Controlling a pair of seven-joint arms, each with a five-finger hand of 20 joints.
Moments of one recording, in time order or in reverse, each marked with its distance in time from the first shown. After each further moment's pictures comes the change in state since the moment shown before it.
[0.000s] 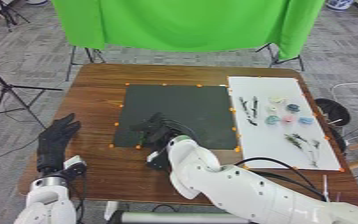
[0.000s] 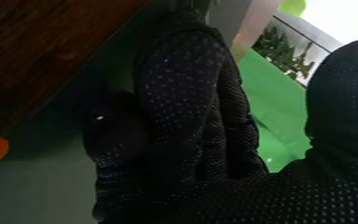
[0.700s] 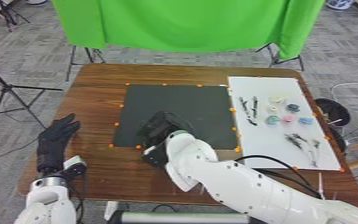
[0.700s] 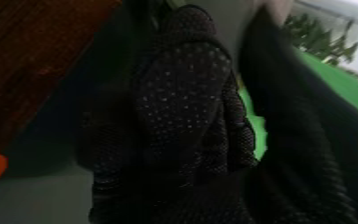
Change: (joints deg) left arm 0.0 0.0 0.0 0.2 0.0 0.0 0.5; right arm 0.3 -2.0 2.3 0.0 5.5 1.7 5.3
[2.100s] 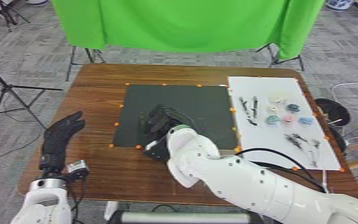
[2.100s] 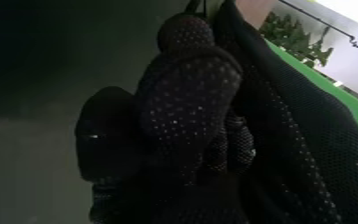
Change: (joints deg) left arm 0.9 1.1 -0.7 0.3 11.1 -4.0 0.2; right arm 2.6 1.0 -0.7 -0.7 -1.8 -0.5 0.2
